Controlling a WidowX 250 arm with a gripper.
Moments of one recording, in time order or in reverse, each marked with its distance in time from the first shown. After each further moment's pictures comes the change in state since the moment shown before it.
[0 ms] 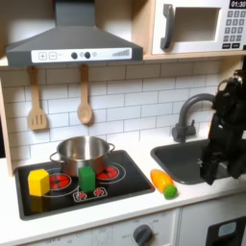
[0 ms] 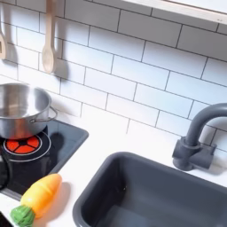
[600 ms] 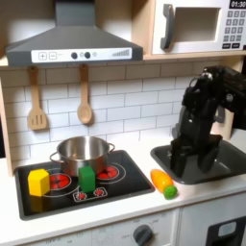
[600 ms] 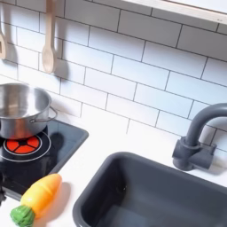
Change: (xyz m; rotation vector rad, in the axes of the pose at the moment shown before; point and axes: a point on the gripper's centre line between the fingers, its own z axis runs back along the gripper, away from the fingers) arm 0.036 0.035 -0.005 0.044 -0.024 -0.003
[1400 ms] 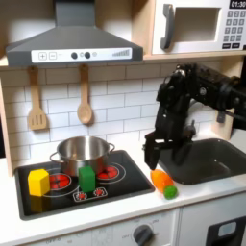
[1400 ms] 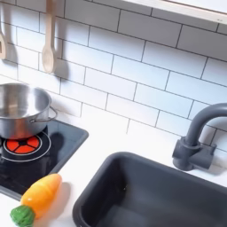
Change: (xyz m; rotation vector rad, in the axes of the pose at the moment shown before) arm 0.035 0.030 -0.006 0.034 -0.023 0.025
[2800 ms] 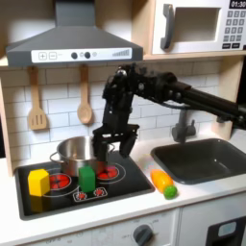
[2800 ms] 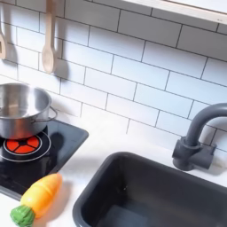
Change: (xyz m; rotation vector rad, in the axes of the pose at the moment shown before) arm 0.079 0.062 -0.031 0.042 -0.005 0.124
